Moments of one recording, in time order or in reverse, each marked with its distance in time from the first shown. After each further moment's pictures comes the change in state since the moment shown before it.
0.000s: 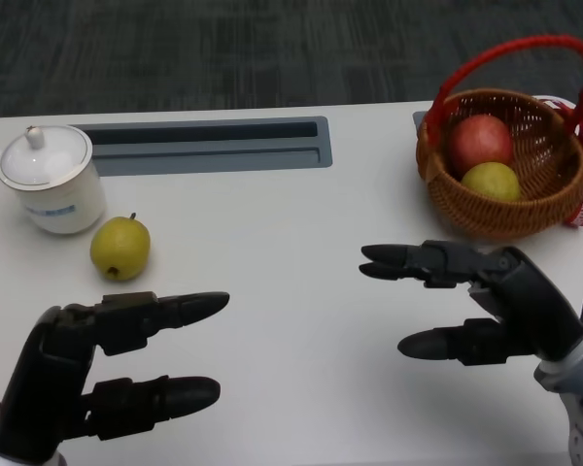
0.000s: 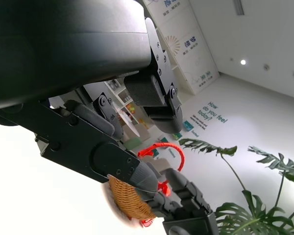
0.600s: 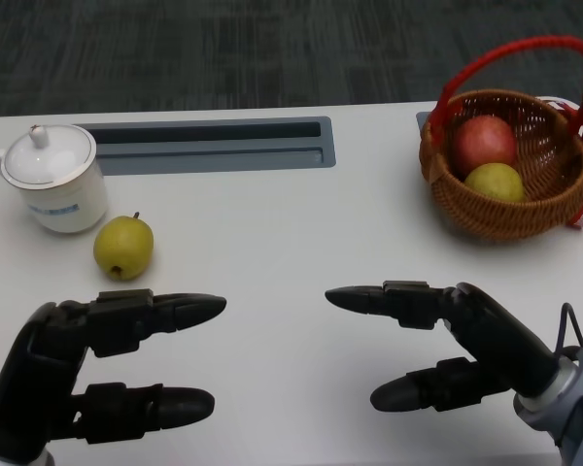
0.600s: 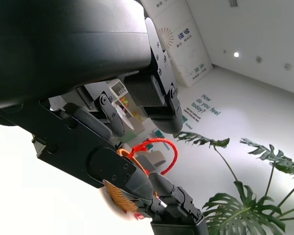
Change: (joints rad) left arm 0.005 0.035 -0.013 -0.026 -0.089 0.004 -0.082; right arm 0.031 0.023 0.005 0.030 -0.290 -0.194 -0.194
